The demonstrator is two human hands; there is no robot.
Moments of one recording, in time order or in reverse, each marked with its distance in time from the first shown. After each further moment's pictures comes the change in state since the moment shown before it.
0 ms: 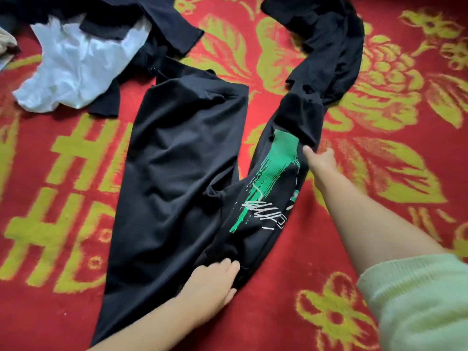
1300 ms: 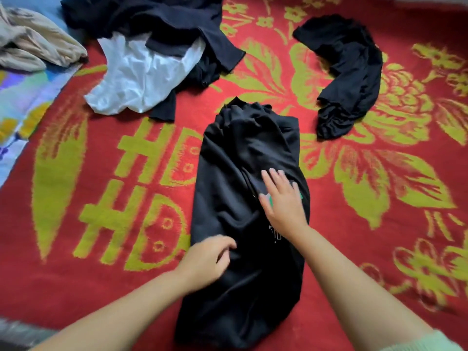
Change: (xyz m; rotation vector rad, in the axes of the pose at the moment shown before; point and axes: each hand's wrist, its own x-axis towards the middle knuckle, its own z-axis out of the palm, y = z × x) left_hand -0.081 -0.098 -0.033 -0.539 0.293 -0.106; right_hand -0.209 0.025 0.085 -0.793 -0.230 -0.859
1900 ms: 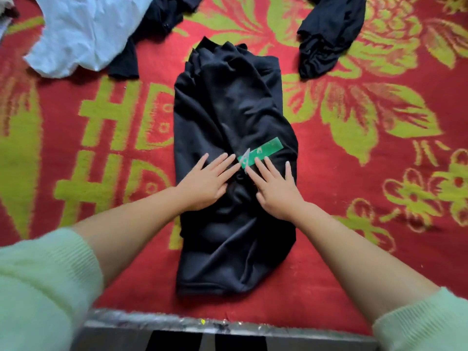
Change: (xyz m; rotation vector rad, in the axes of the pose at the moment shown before) left_hand 0.077 -0.033 0.010 0.702 -0.170 0.351; right_hand -0.066 0.013 0.028 -0.284 -0.295 -0.102
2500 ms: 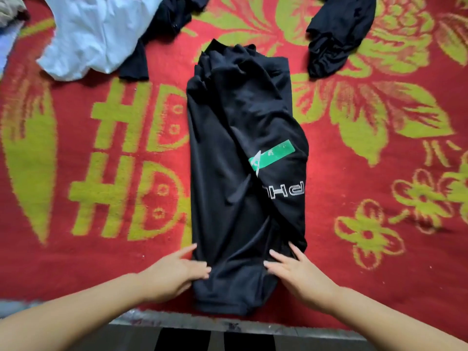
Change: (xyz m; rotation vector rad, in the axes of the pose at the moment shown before) left_hand -0.171 0.030 0.048 -0.356 -0.200 0.304; right_hand -0.138 -0.022 0.074 0.099 -0.138 -0.392
